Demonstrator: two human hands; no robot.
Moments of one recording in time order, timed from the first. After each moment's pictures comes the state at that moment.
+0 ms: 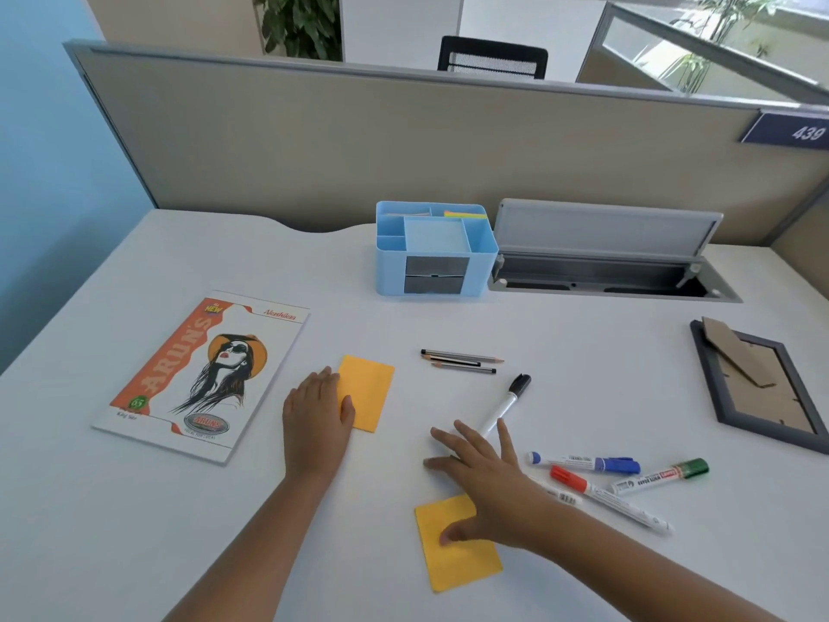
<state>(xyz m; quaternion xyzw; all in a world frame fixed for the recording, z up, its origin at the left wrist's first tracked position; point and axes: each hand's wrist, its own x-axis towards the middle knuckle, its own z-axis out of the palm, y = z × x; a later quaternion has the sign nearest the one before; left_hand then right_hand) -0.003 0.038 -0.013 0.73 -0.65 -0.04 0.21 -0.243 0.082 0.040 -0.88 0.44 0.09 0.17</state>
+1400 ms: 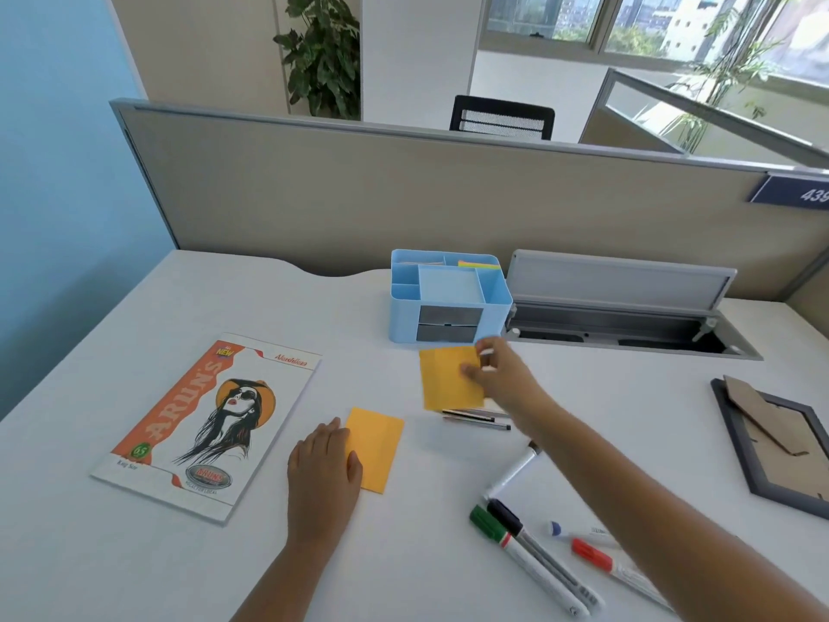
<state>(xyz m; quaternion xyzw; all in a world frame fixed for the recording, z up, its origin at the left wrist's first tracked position) 0.000 0.036 -0.019 0.73 -0.64 -0.02 0.22 -0.212 -0.058 0.108 -0.54 0.61 -0.33 0.48</state>
